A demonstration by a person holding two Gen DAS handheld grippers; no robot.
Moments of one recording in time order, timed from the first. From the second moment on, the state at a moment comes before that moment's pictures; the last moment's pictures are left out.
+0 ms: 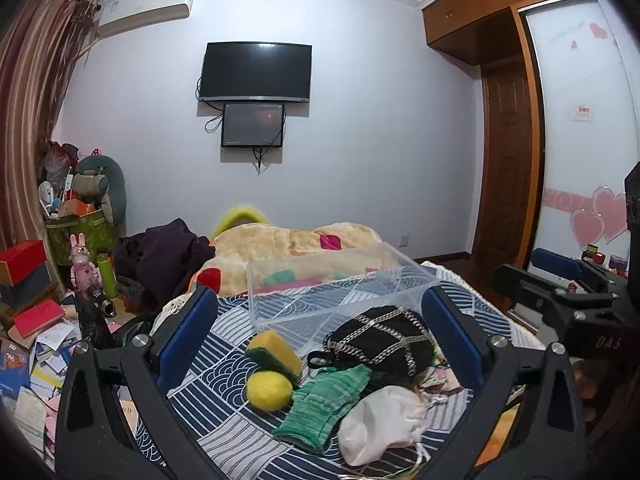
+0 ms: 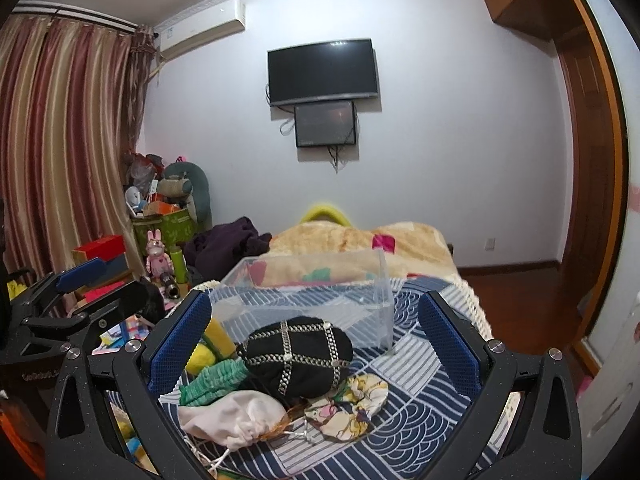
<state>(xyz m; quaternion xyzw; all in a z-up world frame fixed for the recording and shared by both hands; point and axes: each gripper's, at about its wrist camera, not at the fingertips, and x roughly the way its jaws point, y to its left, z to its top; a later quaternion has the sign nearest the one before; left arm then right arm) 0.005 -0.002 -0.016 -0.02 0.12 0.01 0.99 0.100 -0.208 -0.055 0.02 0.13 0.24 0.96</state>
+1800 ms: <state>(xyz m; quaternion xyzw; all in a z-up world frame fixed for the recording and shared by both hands) 0.059 0.048 -0.090 -0.11 0.28 0.00 0.96 0.157 -0.207 -0.094 0.04 0.25 0.28 0.93</state>
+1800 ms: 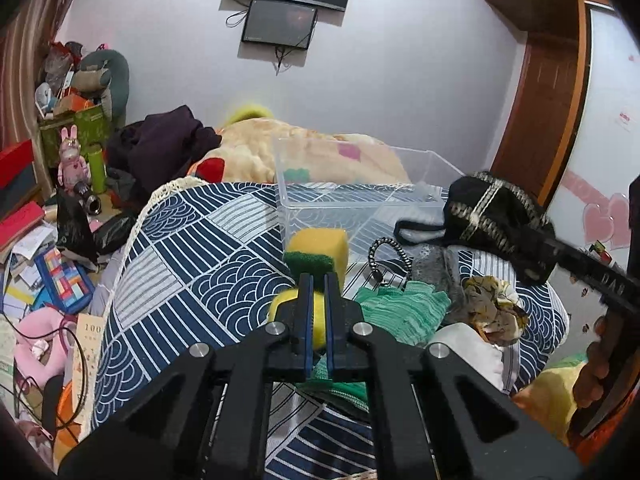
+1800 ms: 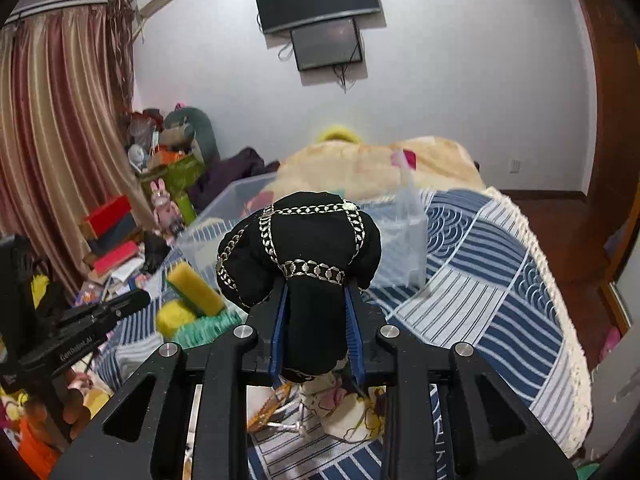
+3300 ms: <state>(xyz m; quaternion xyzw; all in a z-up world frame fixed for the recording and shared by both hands) 0.142 0.054 -0.020 -0.08 0.25 -0.02 0.97 0.216 -0.193 -0.048 0.03 0.22 0.26 0.94</state>
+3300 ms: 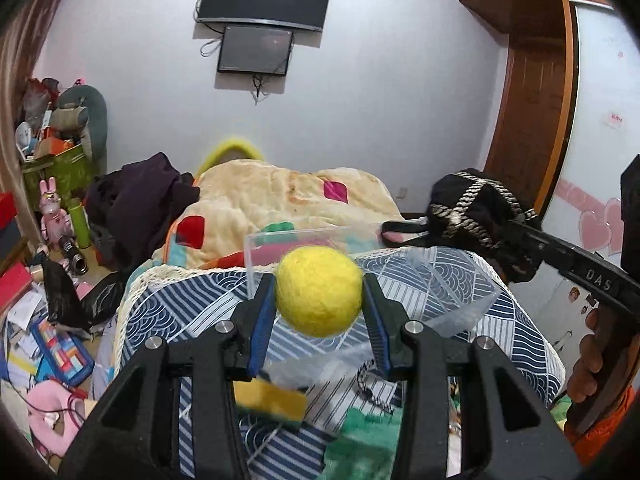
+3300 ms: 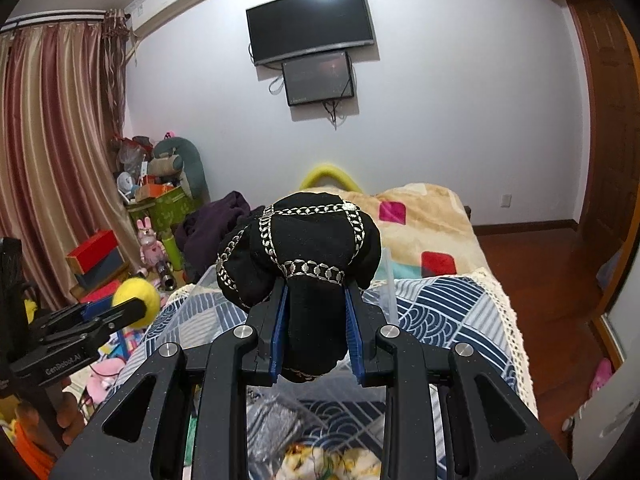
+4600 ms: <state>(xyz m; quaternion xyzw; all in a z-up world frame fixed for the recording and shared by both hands) 0.164 0.041 -0.022 -0.04 0.28 -0.03 0.96 0.219 -0.173 -0.045 -0.04 0.26 0.24 0.93</state>
